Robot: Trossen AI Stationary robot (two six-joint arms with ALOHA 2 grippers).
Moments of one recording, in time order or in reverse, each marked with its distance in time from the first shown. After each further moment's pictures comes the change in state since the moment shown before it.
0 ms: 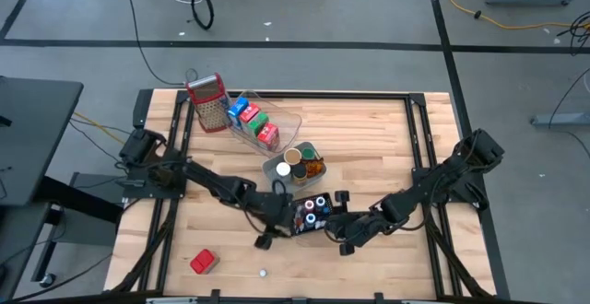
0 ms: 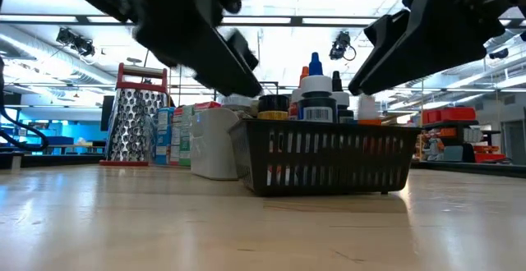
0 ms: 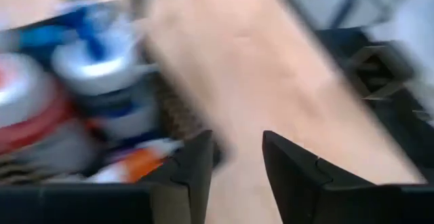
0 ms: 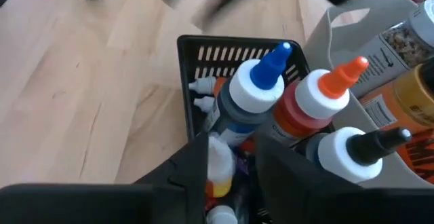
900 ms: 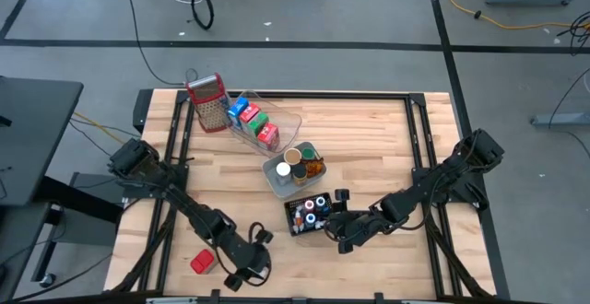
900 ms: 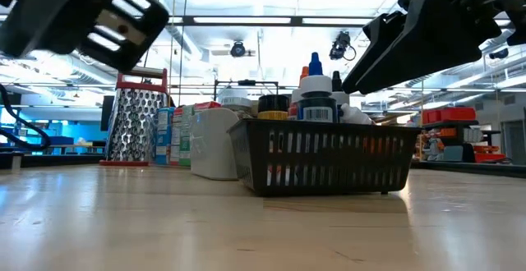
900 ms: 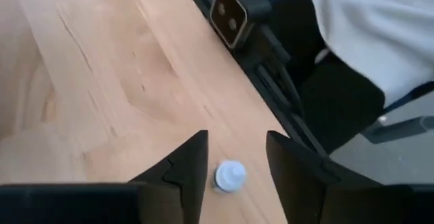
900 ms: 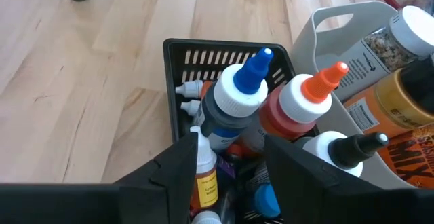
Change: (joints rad) left arm -0.344 -0.002 0.000 -0.047 -0.135 -0.138; right arm -0.002 0.000 0.000 0.005 0.034 -0.015
